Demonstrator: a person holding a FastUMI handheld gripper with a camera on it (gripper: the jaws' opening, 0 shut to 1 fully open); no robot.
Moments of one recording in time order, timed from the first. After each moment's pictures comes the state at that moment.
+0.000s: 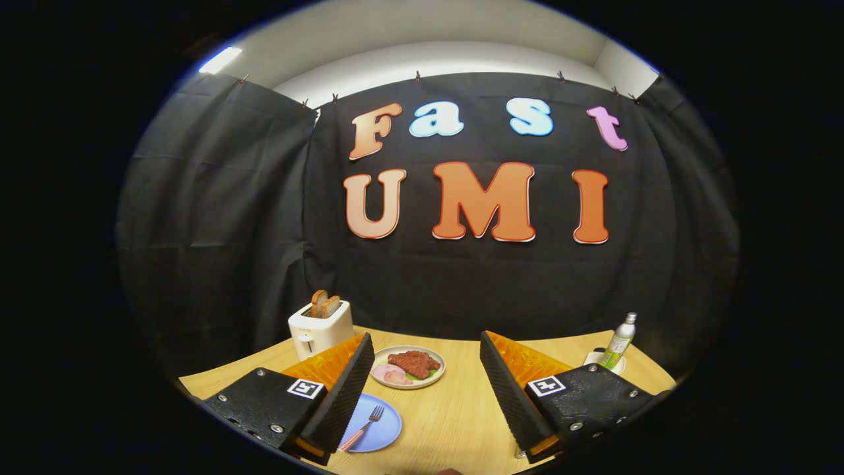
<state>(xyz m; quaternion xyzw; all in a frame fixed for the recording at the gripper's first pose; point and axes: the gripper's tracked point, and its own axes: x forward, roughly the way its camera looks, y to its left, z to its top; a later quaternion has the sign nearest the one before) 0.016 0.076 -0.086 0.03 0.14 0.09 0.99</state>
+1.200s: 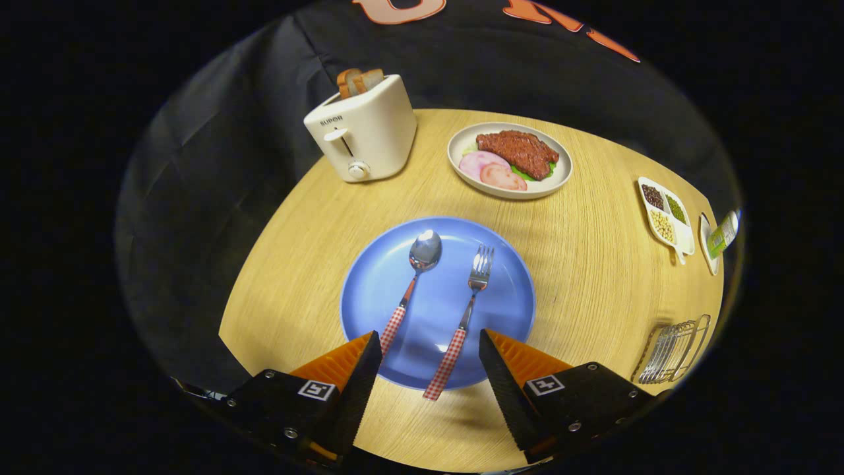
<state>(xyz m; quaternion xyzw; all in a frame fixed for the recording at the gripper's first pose) -0.045 0.199 -0.306 0.01 0.61 0.19 0.77</state>
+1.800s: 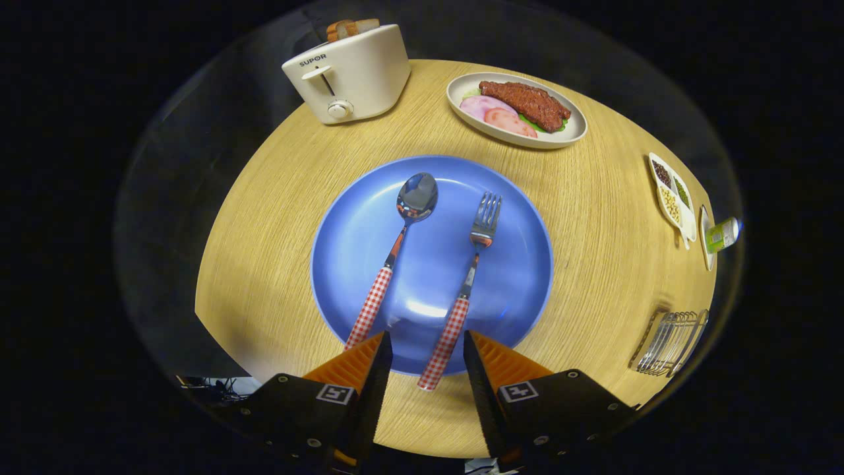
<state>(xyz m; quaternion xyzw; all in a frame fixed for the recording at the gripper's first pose) -0.072 0.198 -0.325 -0.03 0.69 0.17 0.70</state>
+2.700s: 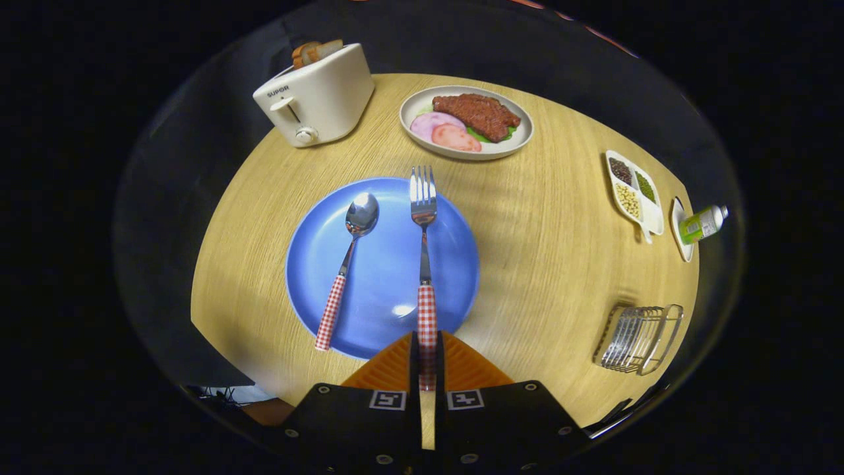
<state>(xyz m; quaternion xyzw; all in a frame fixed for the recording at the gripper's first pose) -0.046 0.122 -0.272 -0.04 0.65 0.12 0.75</state>
